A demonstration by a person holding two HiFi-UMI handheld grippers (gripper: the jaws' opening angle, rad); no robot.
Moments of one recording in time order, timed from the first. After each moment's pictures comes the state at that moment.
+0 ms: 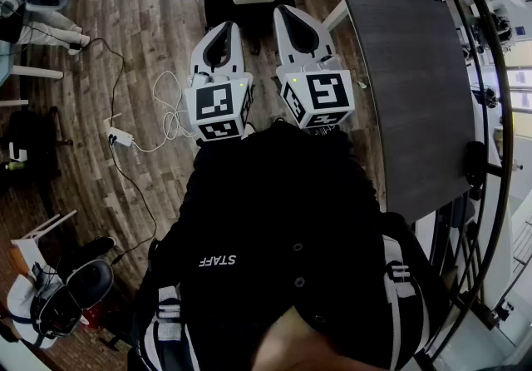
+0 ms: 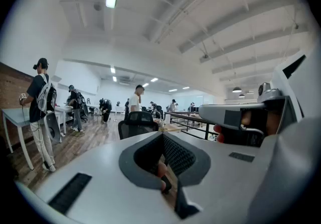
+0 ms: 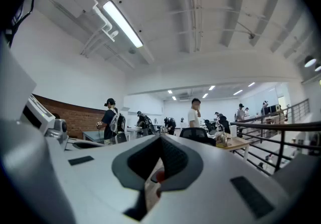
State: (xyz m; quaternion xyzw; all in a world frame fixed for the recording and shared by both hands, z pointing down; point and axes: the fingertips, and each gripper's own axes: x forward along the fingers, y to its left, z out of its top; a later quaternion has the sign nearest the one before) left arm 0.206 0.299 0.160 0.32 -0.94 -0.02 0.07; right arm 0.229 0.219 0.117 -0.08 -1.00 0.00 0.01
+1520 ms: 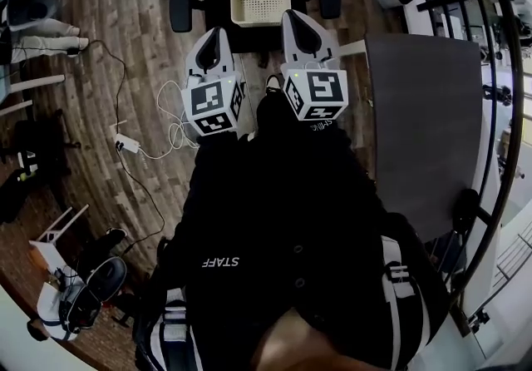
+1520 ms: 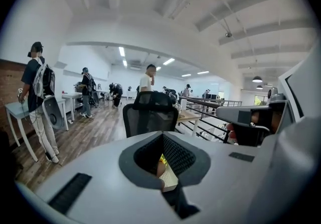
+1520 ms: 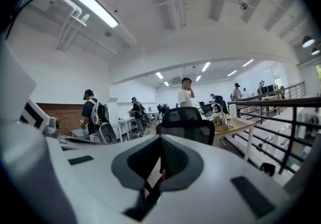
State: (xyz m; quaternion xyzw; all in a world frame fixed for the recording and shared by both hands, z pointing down) left arm -0.105 0.189 0.273 0.25 -0.95 -0.02 0.17; right arm -0.082 0.057 0.239 -0.06 -0.99 0.05 0.09
